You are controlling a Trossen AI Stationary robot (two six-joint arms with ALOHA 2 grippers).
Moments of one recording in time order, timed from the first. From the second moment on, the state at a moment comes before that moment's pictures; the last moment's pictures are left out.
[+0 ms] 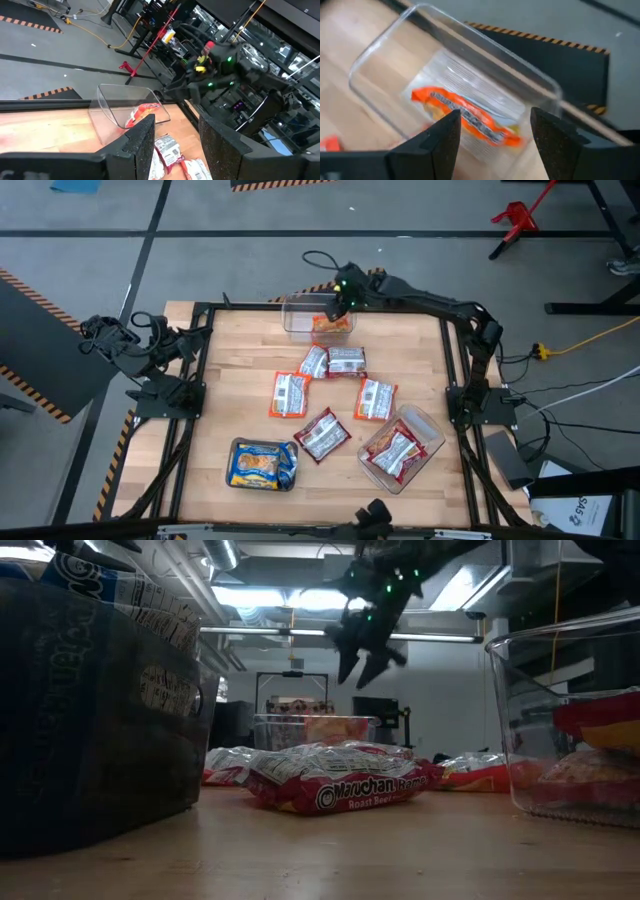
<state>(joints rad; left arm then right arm) -0.62 0.29 0.79 -0.88 -1.30 -1.09 -0.52 1.90 1.69 -0.70 0.16 0.37</state>
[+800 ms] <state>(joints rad) -0.62 0.29 0.79 -0.88 -1.27 -1.09 -0.32 1.90 1.70 -1.10 0.02 0.02</state>
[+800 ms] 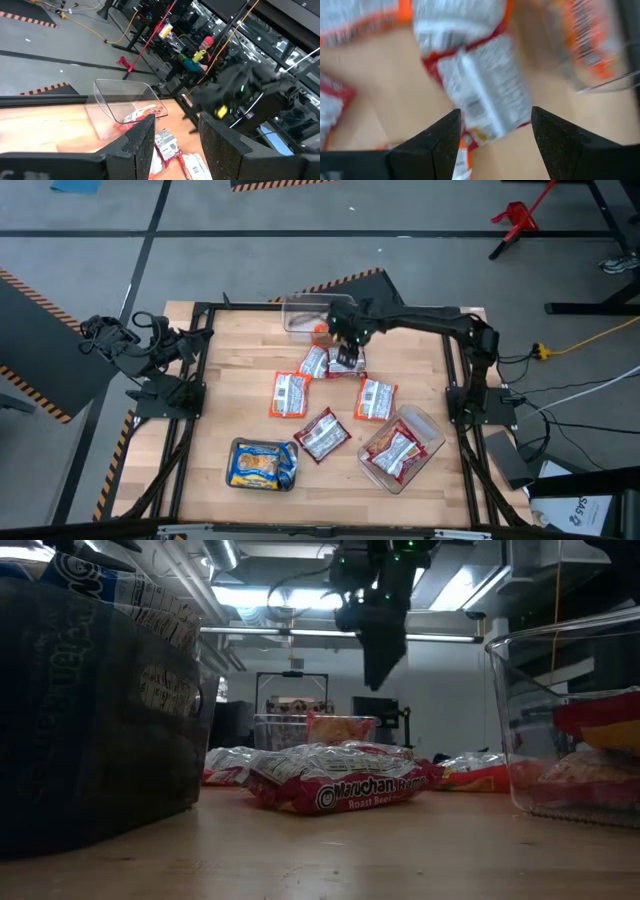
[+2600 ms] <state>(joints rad) -0.62 0.29 0.79 -0.91 -1.30 -1.10 -0.15 2.04 1.35 -0.75 0.45 0.14</state>
